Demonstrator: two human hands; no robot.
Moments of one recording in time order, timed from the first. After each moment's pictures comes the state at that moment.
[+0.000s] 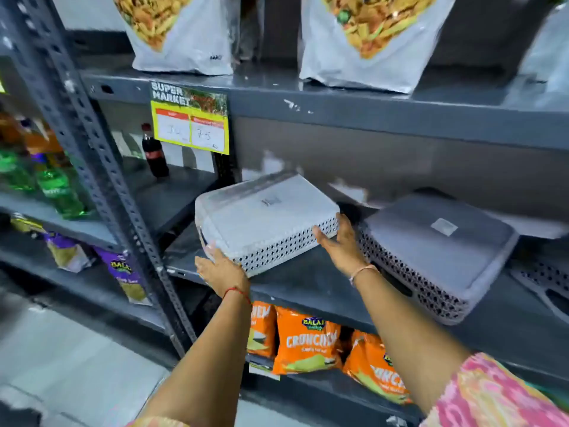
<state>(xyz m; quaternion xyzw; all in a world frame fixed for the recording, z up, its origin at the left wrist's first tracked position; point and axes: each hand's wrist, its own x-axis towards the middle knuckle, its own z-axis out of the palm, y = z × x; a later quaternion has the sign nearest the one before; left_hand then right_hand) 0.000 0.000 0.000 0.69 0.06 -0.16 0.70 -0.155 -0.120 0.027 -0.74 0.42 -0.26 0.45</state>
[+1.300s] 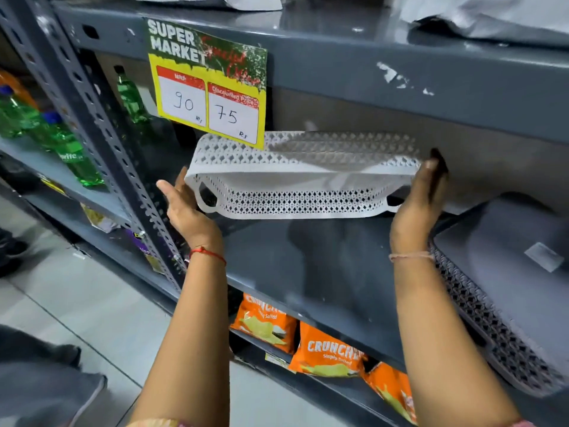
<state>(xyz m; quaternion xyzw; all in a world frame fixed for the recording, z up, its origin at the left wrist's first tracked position) 0.101 -0.020 0.056 0.47 -0.03 -0.01 0.88 -0.095 -0.172 0.078 -0.53 0.34 -0.65 0.43</state>
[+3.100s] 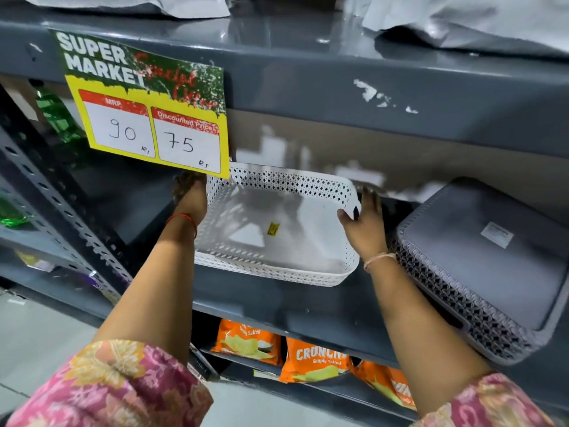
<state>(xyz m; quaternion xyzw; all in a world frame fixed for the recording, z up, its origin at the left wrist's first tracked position) 0.156 -0.090 0.054 0.80 -0.27 -0.23 0.48 -0.093 -0.204 0.018 -0.72 0.52 -0.33 0.31</state>
